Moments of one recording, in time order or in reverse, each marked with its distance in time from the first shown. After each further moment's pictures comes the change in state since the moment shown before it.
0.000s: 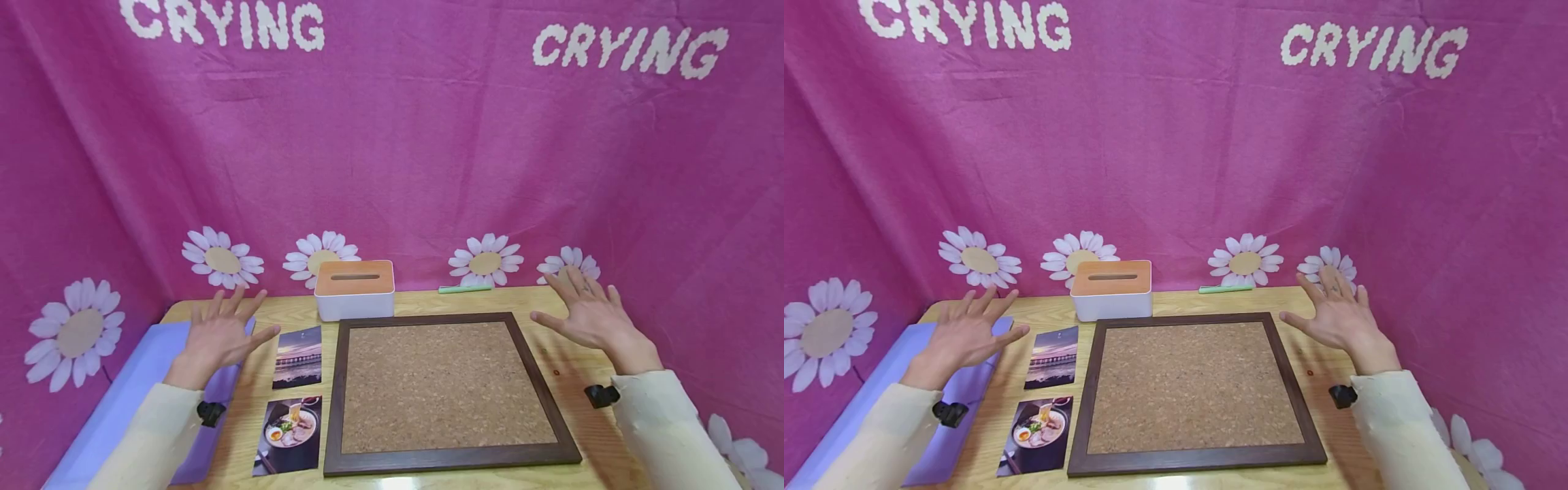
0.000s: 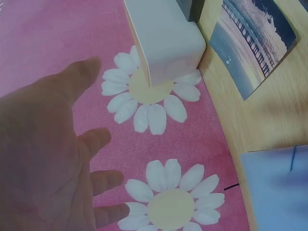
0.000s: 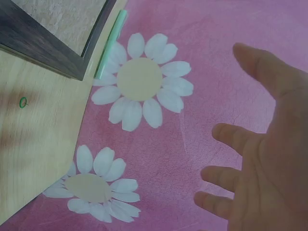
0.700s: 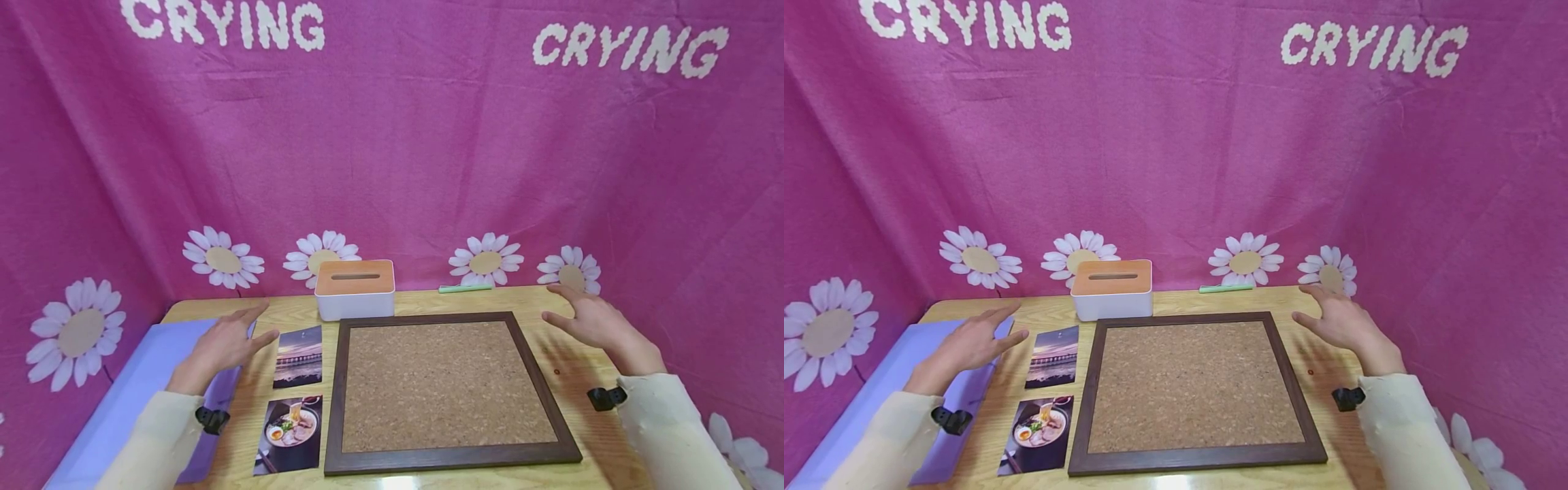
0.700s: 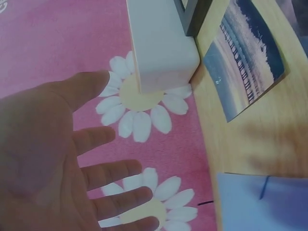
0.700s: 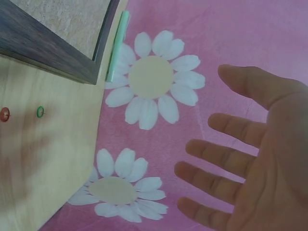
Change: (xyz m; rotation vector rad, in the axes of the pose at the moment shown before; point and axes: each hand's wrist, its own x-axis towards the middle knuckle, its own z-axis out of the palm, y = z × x) left_hand 0.002 -0.004 0.016 -0.120 0.003 0.072; right_hand 0.007 0.018 0.012 0.098 0.012 -0.061
